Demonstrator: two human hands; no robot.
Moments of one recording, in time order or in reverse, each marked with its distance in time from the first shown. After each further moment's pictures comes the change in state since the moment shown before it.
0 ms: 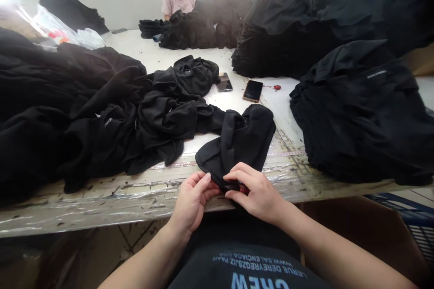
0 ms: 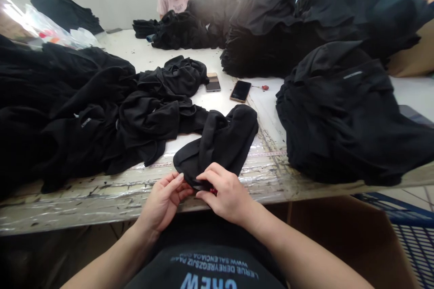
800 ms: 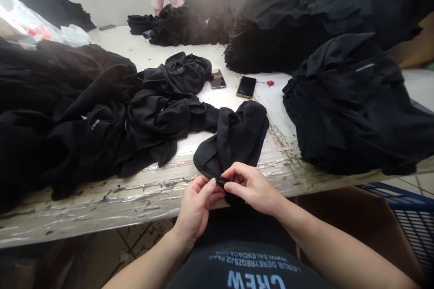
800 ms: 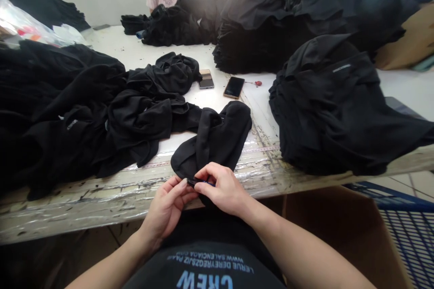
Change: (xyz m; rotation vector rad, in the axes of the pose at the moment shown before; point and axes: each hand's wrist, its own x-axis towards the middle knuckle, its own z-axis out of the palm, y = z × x) left_hand -0.005 -0.017 0.012 0.013 -0.077 -0.011; right_hand 0.001 0.003 -0.002 0.293 -0.045 0.390
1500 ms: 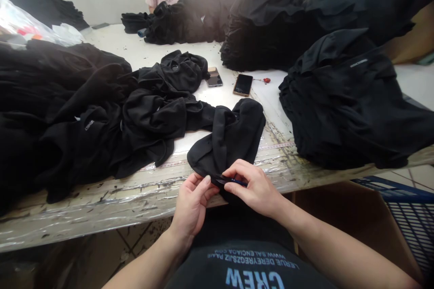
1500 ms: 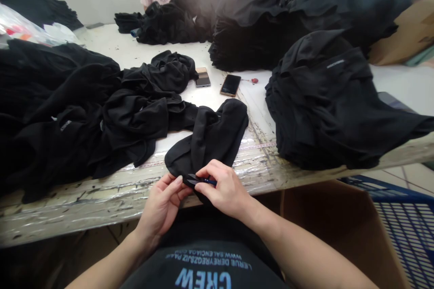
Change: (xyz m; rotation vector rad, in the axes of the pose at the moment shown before) left_hand 0.000 0.001 0.000 -0.035 0.075 0.048; right_hand -0.011 -0.005 -0.006 -0.190 0.108 -0.151
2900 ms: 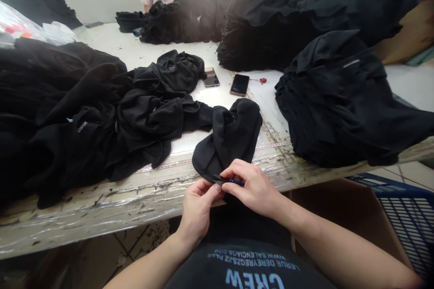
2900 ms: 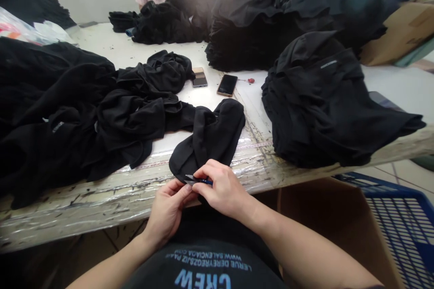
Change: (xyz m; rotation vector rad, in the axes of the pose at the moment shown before) left_hand -0.003 -0.017 0.006 0.137 -0.012 -0.025; right_hand 0.001 -0.006 -0.004 -0.061 -0.014 0.002
